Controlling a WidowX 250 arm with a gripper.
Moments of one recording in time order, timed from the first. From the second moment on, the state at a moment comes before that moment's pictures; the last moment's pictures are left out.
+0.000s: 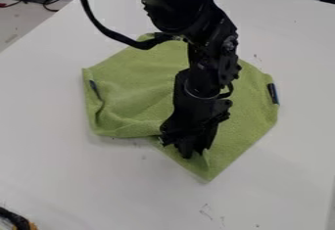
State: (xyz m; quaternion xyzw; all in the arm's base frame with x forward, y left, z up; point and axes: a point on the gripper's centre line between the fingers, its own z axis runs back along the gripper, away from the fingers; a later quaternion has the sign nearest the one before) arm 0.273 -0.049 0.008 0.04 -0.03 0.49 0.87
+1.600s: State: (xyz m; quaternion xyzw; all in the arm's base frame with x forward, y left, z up) arm 0.177 -0.062 0.008 0.00 -0.11 0.66 0.74
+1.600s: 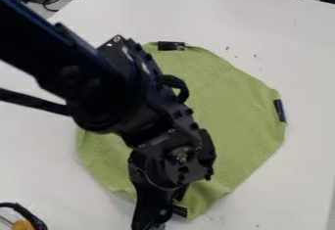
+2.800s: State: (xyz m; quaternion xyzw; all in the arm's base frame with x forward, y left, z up) arm 0.216 -0.036 0.056 0.03 -0.09 0.21 0.97
